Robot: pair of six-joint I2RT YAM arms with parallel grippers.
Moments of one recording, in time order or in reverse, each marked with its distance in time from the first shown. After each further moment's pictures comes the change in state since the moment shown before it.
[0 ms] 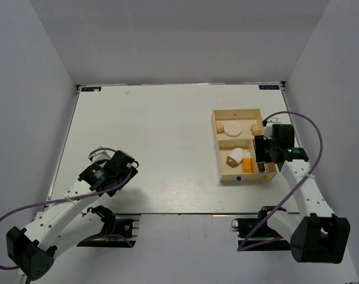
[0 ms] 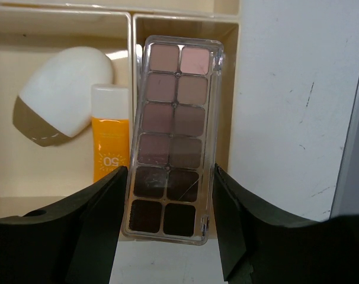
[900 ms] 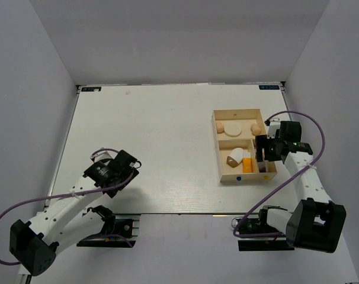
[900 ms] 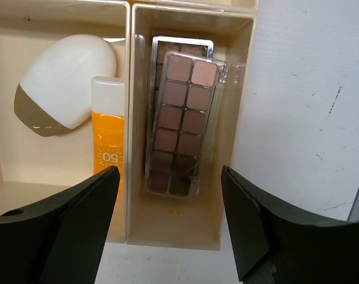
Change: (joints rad) left arm 0.000 0.046 -0.015 0.002 0.000 -0.016; right arm -0.135 0.126 0.042 -0.031 -0.180 -0.095
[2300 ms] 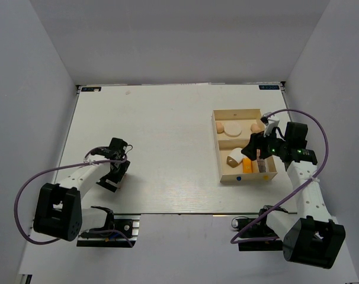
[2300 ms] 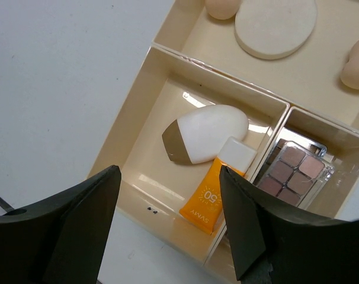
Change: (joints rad) left arm 0.367 0.372 -0.033 0.220 0.108 -0.067; right arm -0.028 -0.135 -0.017 0.066 -0.548 -0.069
